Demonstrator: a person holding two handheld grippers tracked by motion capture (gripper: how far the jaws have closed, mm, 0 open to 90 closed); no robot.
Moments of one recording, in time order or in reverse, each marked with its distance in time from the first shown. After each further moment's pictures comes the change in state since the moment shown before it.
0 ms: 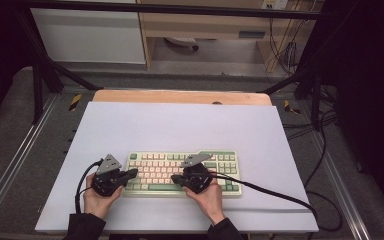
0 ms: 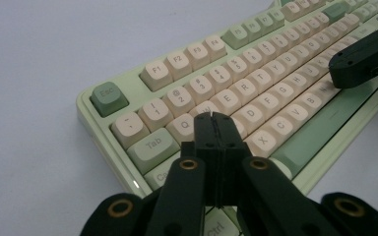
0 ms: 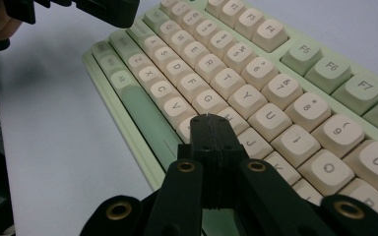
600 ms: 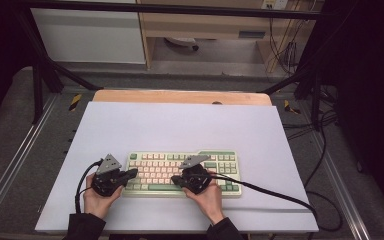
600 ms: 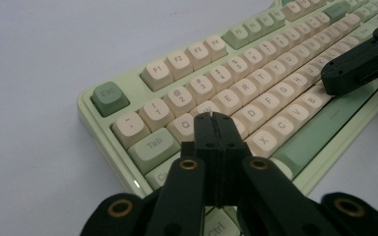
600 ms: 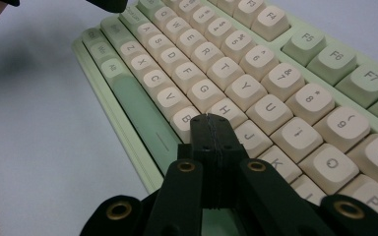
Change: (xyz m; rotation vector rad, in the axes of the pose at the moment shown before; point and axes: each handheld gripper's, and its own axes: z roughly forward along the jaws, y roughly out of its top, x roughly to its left) left arm 0.000 0.000 0.000 0.001 0.002 0.000; right arm -0.001 -0.004 0.006 0.026 -0.011 -0.015
